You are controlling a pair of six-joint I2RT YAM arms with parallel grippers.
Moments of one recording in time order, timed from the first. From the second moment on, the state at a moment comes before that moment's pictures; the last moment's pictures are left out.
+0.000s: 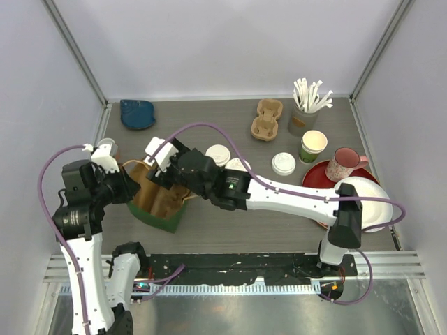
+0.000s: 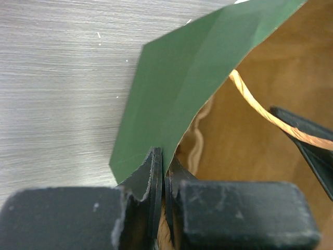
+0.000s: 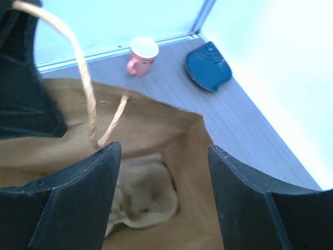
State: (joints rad) left arm 0.20 0.68 1.13 -1.12 0.41 -0.11; right arm 1.28 1.70 1.60 -0.06 0.33 -0.26
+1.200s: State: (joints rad) left arm 0.20 0.82 1.12 -1.09 0.59 0.06; right arm 1.26 1.66 1.74 -0.04 0.56 -0.30
